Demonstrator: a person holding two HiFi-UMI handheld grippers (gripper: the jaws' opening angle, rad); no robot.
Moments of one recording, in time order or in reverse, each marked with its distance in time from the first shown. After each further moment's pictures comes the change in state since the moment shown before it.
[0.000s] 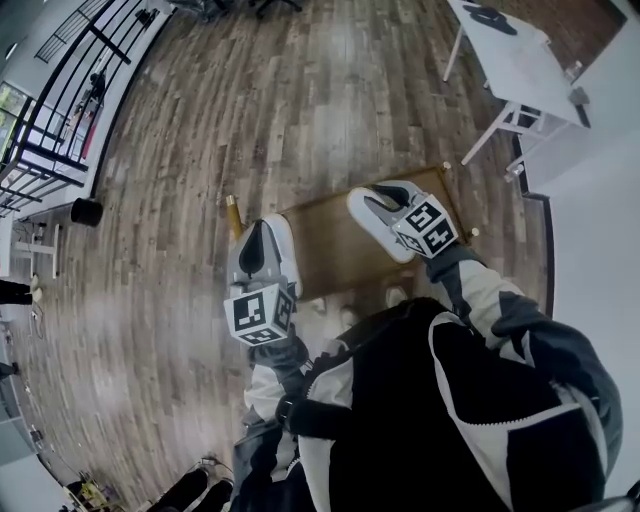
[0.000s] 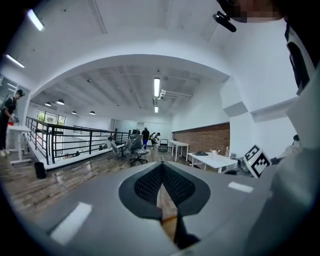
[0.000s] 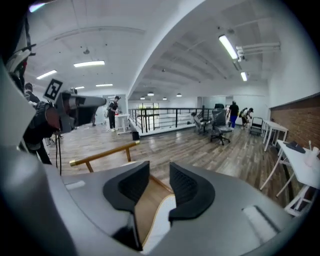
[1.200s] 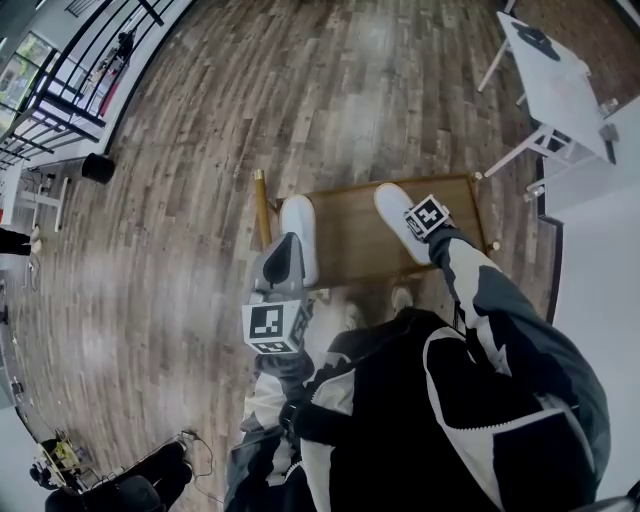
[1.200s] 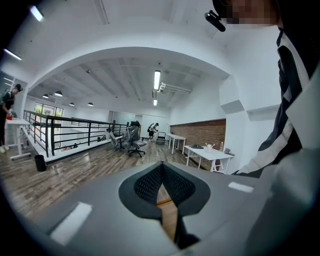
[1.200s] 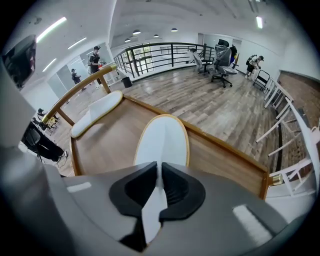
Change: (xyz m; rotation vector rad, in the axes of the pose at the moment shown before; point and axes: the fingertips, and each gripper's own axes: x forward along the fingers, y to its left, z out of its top) left arm -0.043 0.007 -0.040 -0.039 0.120 -0.022; right arm 0.081 -0.040 -0.220 0.113 0.709 0.002
